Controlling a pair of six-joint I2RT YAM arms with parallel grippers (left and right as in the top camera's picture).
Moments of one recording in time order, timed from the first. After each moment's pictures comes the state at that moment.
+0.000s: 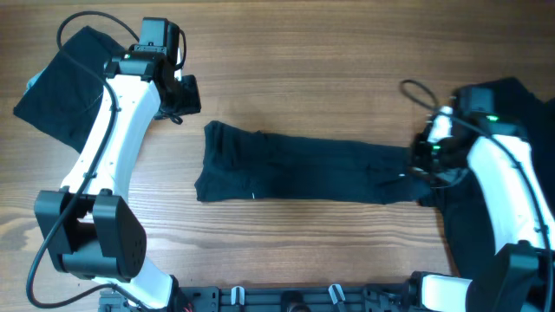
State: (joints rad) left arm -0.10 1.78 1.54 -1.05 -0.05 -0.27; right arm -0.12 1.48 1.06 -1.07 -0.23 0.26
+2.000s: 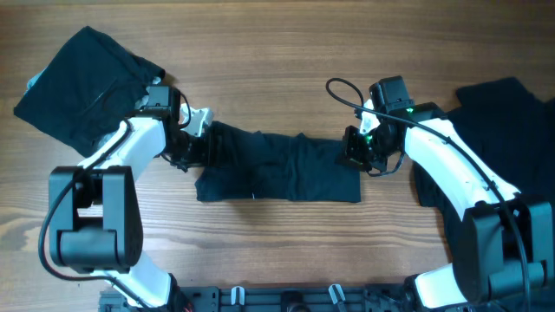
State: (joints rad) left arm -0.03 1.83 1.03 -0.69 0.44 0.02; right arm 0.21 1.66 1.07 -0.84 -0.46 0.47
